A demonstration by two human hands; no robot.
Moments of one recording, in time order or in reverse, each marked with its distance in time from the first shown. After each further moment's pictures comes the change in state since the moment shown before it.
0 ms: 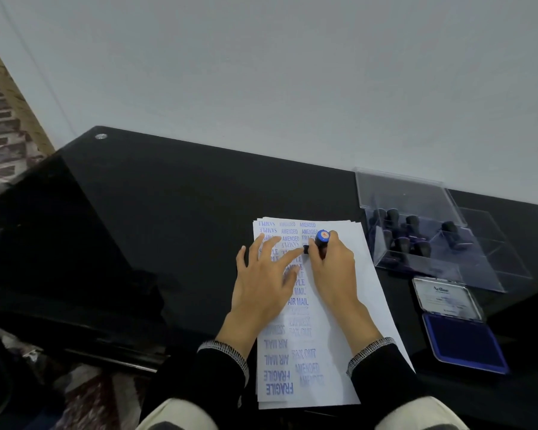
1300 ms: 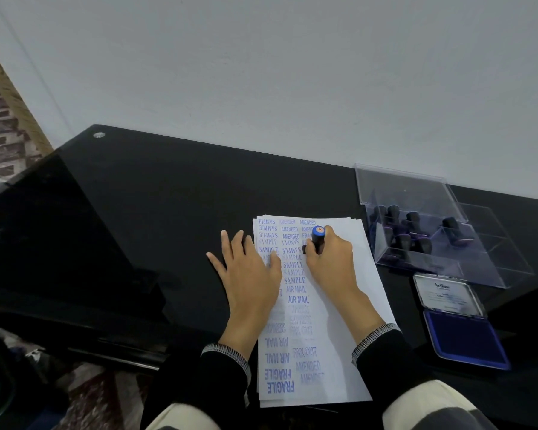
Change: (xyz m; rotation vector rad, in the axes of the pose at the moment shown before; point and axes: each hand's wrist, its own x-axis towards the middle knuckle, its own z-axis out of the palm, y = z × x) left_hand 0.004 0.004 -0.005 -0.074 0.162 -0.421; right_hand 0.008 -0.006 -0.002 -0.029 -0.068 0.002
